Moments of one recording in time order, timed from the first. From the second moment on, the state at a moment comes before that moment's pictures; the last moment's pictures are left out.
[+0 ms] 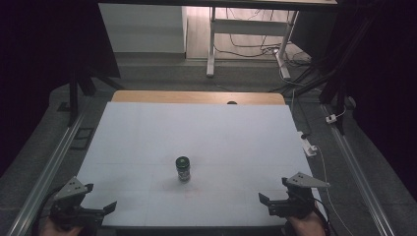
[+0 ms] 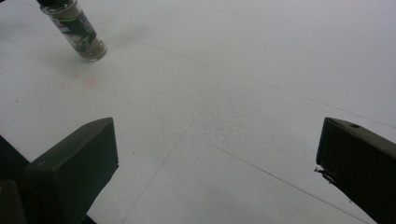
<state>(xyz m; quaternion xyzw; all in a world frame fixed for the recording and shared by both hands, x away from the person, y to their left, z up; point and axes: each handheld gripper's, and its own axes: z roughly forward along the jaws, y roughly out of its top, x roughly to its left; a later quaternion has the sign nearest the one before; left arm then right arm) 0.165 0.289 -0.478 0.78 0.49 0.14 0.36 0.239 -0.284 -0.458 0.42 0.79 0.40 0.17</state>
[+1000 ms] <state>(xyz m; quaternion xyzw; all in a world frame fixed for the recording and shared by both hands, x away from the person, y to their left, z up) 0.168 0.288 -0.479 0.78 0.51 0.13 0.34 0.242 -0.281 -0.459 0.42 0.80 0.39 0.15</state>
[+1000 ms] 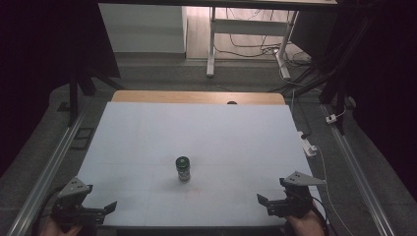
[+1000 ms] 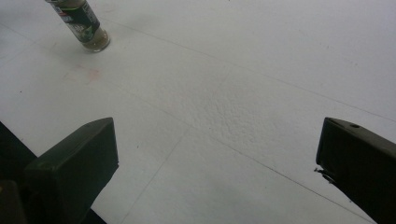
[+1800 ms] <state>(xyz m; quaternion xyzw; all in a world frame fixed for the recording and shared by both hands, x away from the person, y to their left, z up) 0.170 0.285 -0.471 0.78 0.49 0.13 0.38 0.242 -0.280 -0.460 0.41 0.81 0.39 0.15</state>
